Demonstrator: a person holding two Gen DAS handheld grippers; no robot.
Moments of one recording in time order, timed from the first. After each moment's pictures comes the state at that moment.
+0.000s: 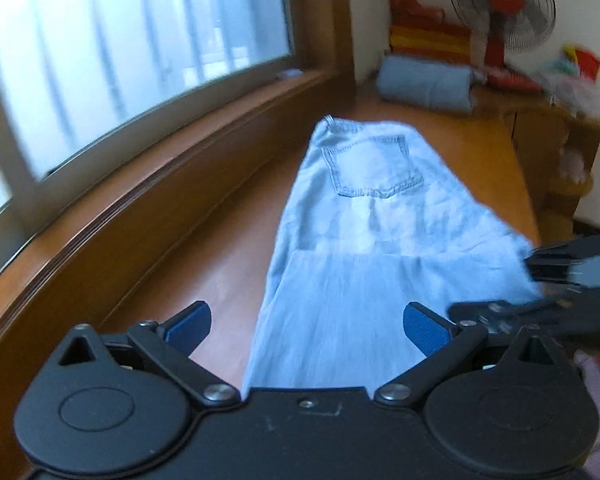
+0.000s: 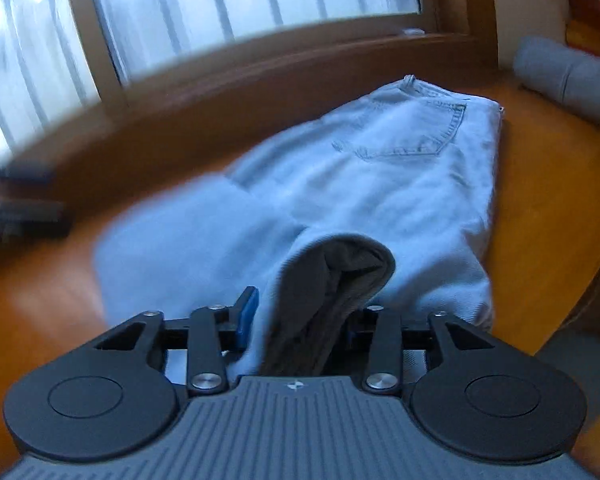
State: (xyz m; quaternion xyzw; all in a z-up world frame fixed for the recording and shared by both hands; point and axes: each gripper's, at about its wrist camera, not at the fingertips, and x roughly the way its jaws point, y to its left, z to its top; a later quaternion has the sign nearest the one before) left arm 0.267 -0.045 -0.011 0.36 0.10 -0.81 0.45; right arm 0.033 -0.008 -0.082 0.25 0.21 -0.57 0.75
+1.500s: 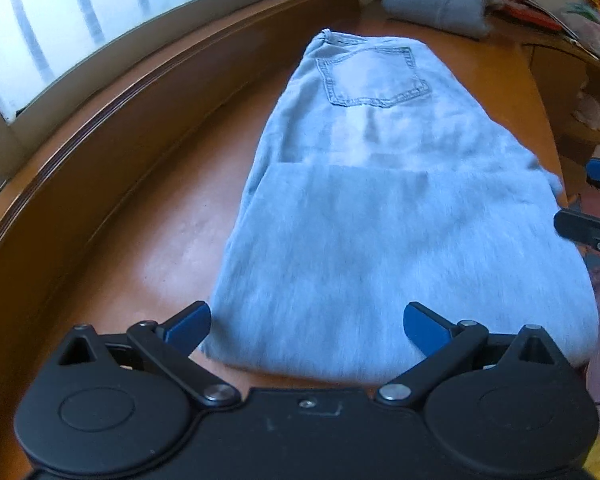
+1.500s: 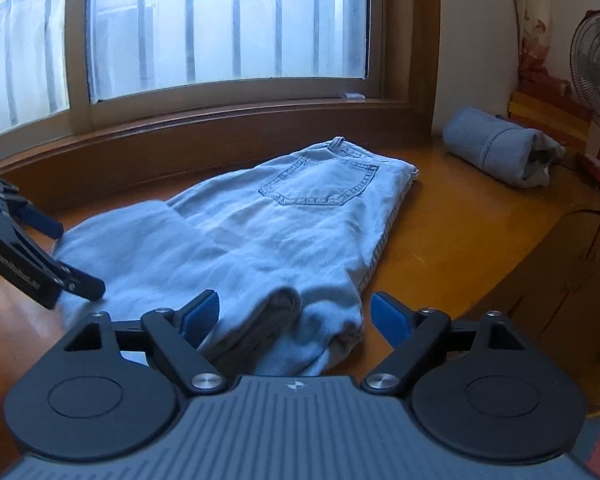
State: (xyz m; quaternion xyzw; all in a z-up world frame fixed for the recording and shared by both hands) left arm 0.266 -0.040 -0.043 0.44 0.15 -0.76 0.45; right arm -0.007 0.040 -0.065 0.18 0.20 -0.66 0.70
